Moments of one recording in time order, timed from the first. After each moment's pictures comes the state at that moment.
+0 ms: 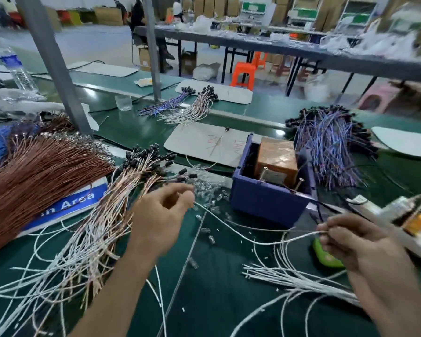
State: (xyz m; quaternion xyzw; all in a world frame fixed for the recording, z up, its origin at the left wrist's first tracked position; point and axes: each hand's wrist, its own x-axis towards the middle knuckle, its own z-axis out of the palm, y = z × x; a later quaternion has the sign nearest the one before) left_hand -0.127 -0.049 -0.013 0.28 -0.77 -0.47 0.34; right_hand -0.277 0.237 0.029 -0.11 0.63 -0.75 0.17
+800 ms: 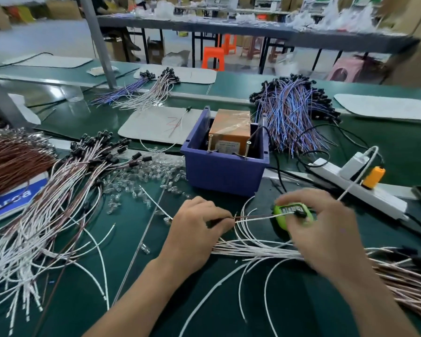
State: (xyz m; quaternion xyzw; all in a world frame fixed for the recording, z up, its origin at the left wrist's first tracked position) left_hand -0.195 0.064 -0.074 0.07 -0.88 -0.37 0.28; right_hand -0.281 0.271 -0.009 -0.28 0.88 -0.37 -0.11
